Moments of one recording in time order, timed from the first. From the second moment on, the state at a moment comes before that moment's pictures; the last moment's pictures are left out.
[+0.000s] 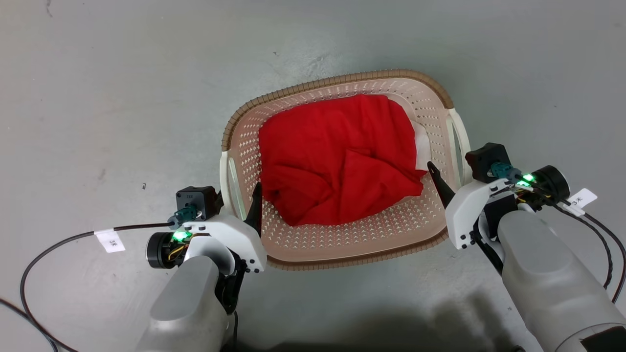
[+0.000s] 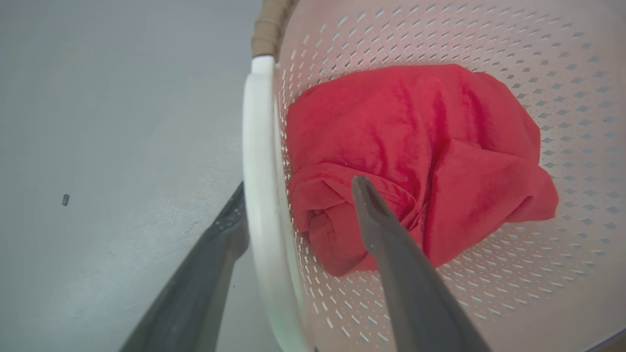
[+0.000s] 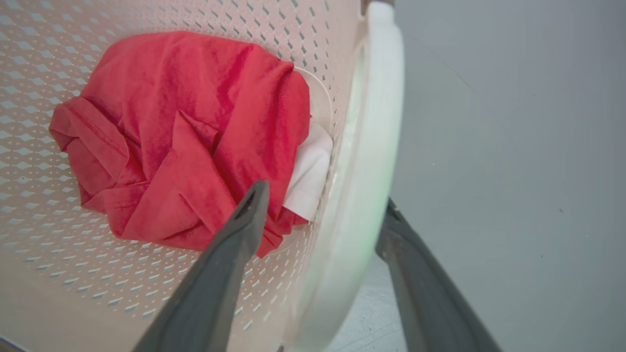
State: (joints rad) left arm -0.61 0.05 -0.23 0.94 -0.37 -0.08 -0.26; right arm -0.80 -0.11 0.33 1.14 0.04 0.13 -0.26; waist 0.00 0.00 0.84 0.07
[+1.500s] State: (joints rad) left arm -0.58 0.06 -0.42 1.27 -0.52 -0.12 -0.19; right arm -0.61 -0.07 0.63 1.26 0.35 0.12 -0.09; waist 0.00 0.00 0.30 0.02
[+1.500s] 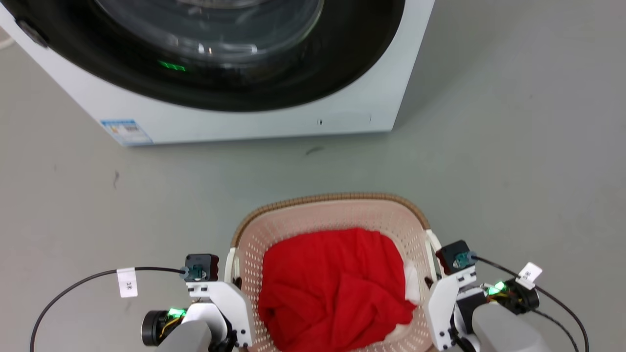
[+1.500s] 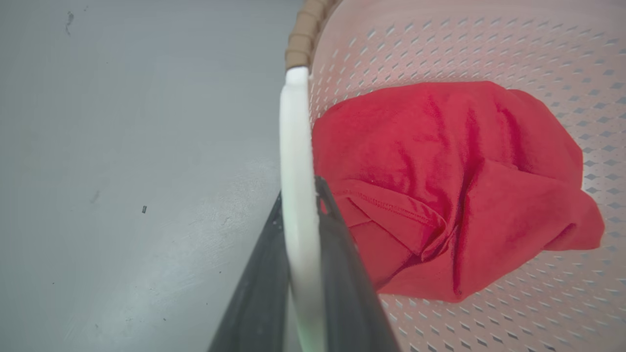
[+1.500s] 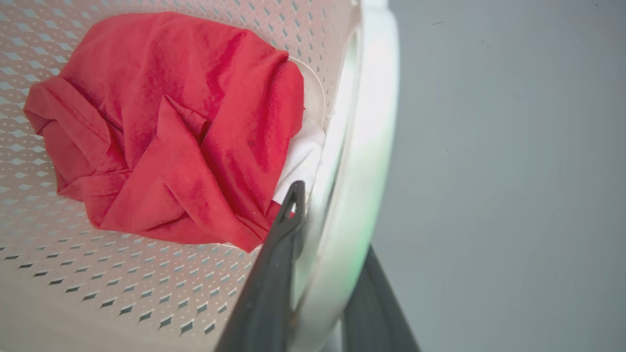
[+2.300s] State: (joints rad) left arm -0.50 0.07 -0.53 1.29 -0.60 -0.12 -0.04; right arm -0.51 -0.07 0.82 1.27 0.56 0.12 0.04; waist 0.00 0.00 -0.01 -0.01
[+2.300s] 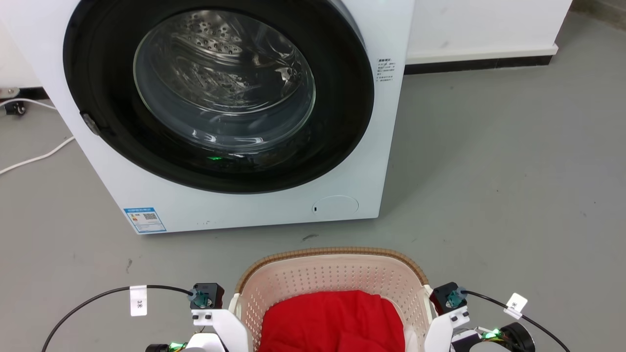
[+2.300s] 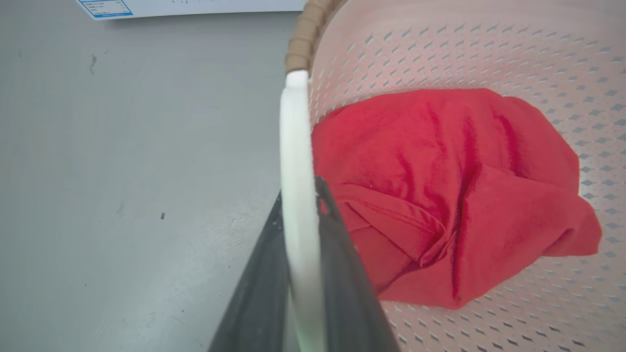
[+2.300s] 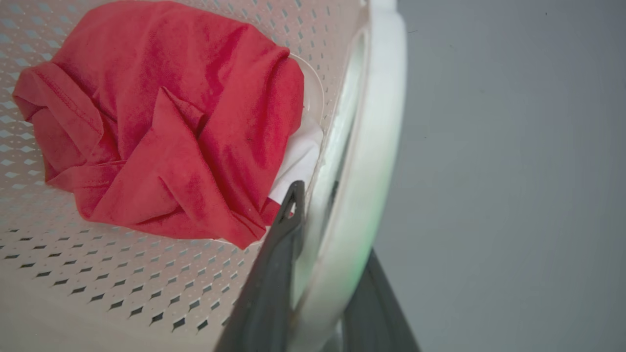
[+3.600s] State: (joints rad) left arm -0.50 0.09 -0.61 1.29 -0.69 -0.12 -0.01; right arm -0.51 -0.07 0.96 1.28 0.72 0.12 0.07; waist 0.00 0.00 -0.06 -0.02
